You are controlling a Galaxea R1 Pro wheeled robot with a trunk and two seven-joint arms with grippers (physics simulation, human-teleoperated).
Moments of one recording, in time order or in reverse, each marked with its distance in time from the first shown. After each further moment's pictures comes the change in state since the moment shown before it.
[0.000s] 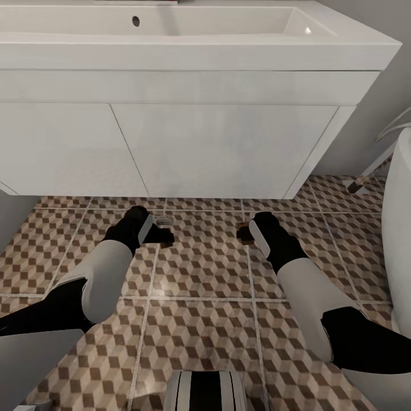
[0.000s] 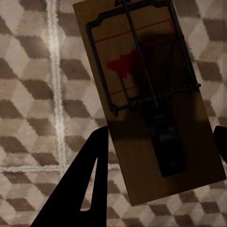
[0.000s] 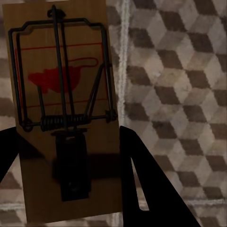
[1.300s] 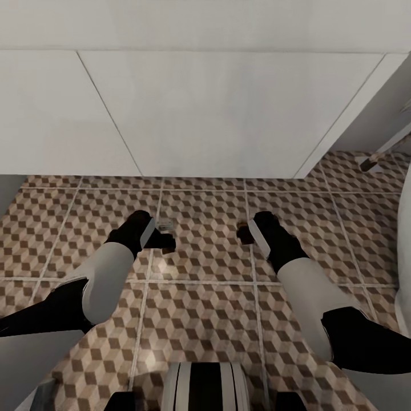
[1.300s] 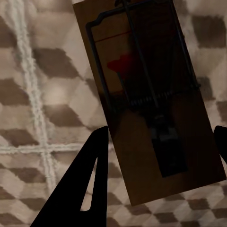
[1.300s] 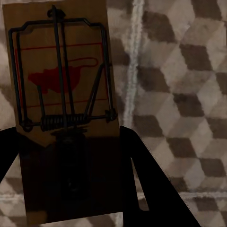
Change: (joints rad) left arm 0.005 -0.002 -0.004 0.048 -0.003 0.002 -0.001; right arm 0.000 -0.001 0.007 -0.006 0.000 0.003 0.003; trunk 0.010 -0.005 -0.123
